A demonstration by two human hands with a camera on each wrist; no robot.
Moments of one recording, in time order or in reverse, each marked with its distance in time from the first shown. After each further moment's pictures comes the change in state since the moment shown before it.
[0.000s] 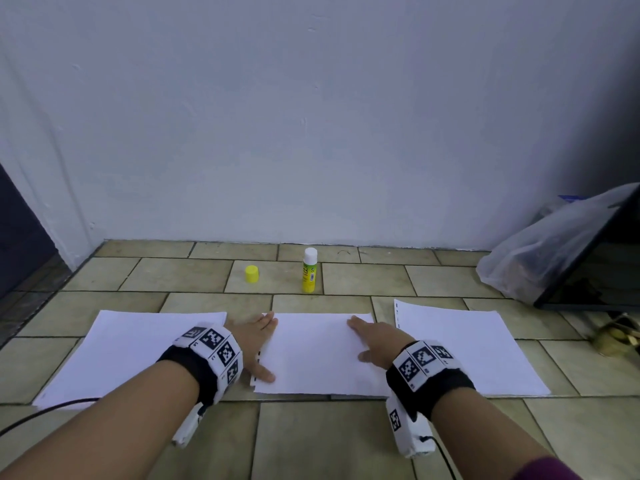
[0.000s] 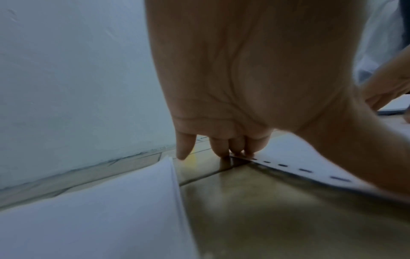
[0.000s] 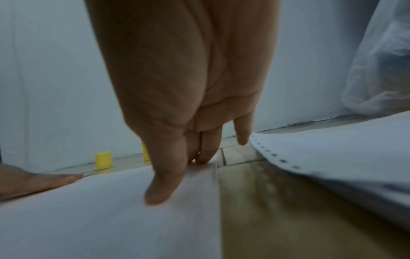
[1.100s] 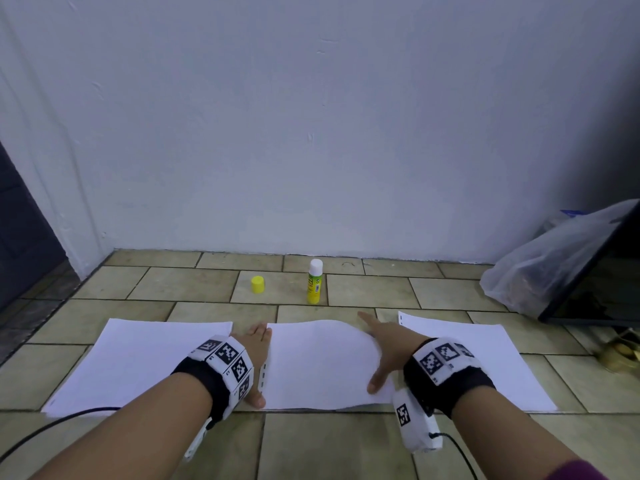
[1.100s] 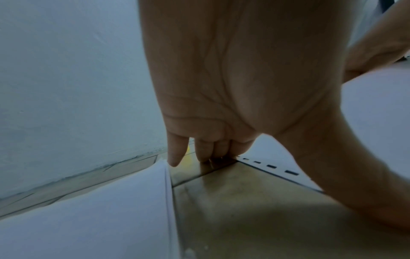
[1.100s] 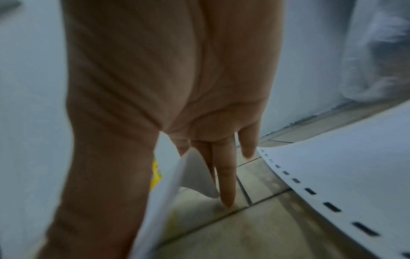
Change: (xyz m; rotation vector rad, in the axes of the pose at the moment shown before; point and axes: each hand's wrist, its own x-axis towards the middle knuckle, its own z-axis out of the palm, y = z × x) left_hand 0.000 0.004 0.011 0.083 0.030 -0.125; right_hand -0.003 0.010 -0.022 0.167 -0.031 -0.009
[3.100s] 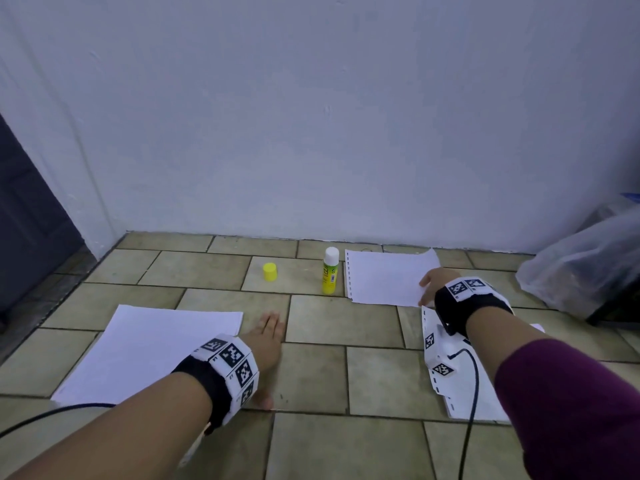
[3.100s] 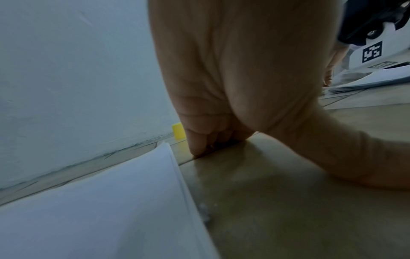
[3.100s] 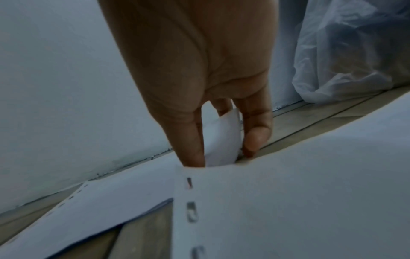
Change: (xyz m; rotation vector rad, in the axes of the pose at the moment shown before) left_hand -0.012 0.015 -0.014 -0.132 0.009 -0.073; right_hand 0.104 0.076 -0.059 -0.064 0.241 0.390
